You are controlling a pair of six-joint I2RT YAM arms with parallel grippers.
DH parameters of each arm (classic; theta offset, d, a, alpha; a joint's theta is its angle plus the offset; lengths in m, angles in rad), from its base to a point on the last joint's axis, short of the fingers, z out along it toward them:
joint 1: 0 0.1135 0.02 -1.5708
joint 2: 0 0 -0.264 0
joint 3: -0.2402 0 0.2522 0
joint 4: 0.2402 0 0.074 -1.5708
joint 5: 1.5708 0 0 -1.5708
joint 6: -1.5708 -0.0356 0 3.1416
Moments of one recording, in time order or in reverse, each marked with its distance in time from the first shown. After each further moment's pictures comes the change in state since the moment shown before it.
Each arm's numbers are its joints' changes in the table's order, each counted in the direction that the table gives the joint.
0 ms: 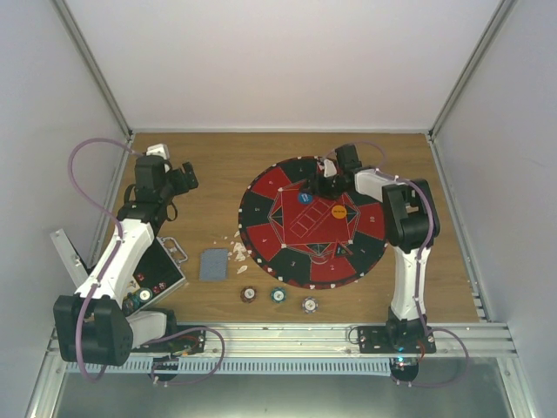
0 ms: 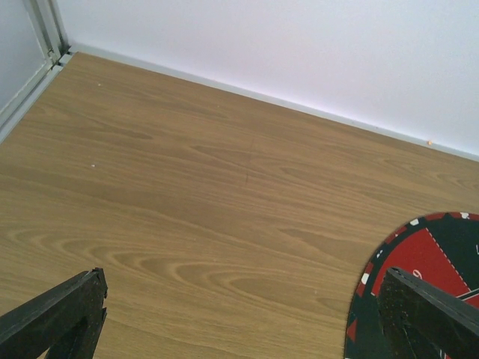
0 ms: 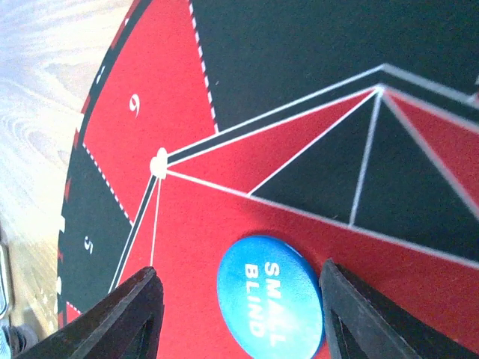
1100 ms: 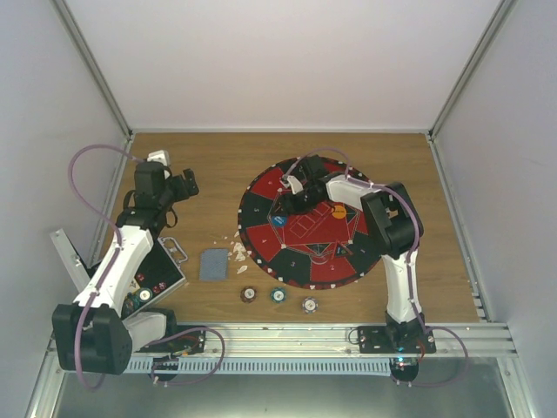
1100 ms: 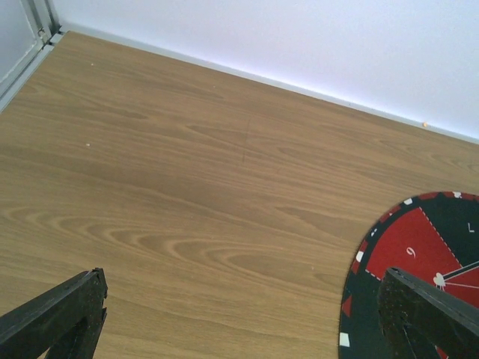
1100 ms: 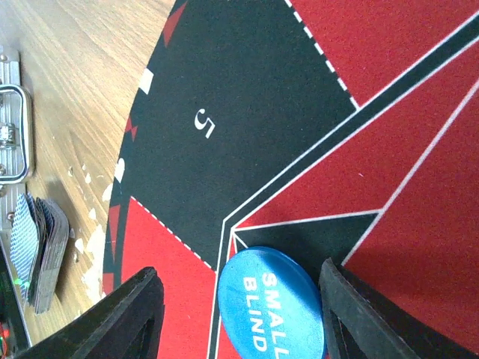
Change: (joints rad) left arm 0.000 -0.045 0.046 0.024 0.027 0.003; right arm 0.223 -0.001 -0.011 0.127 -0.078 0.181
